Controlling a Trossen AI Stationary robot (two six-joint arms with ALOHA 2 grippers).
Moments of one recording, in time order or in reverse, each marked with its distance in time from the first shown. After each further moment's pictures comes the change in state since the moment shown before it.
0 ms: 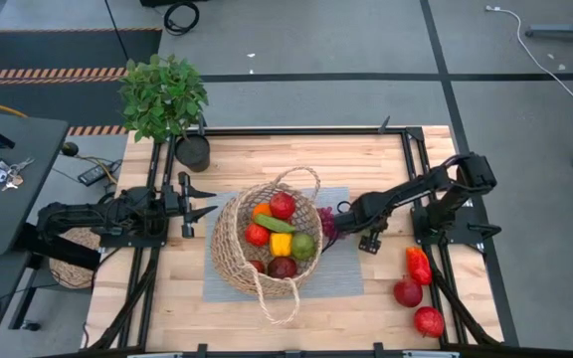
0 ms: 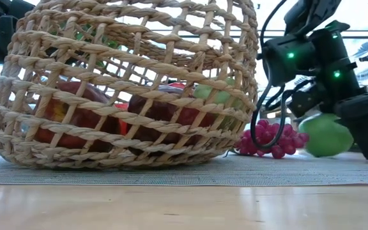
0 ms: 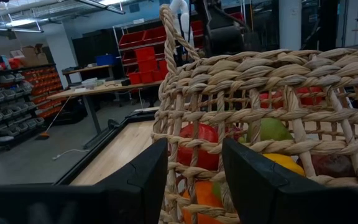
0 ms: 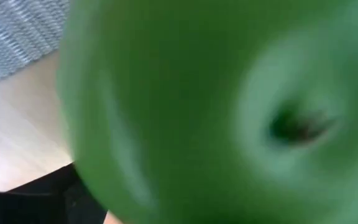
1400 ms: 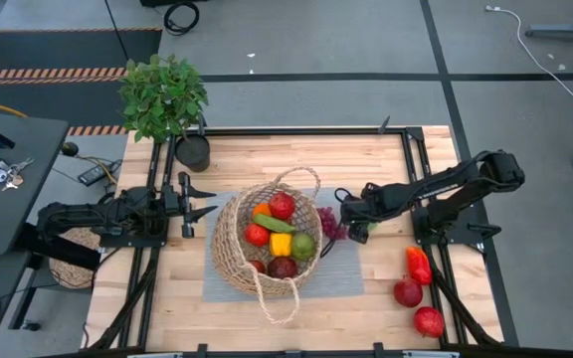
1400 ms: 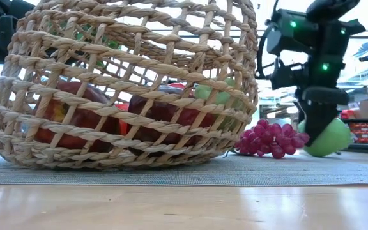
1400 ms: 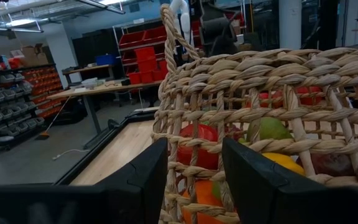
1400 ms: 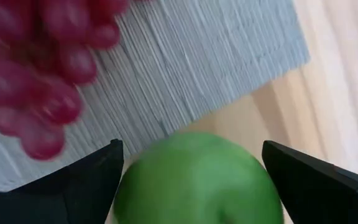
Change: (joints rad) left arm 0.000 0.000 0.000 0.000 0.000 0.000; right arm -0.036 -0.243 -0.127 0.361 0.251 -0.110
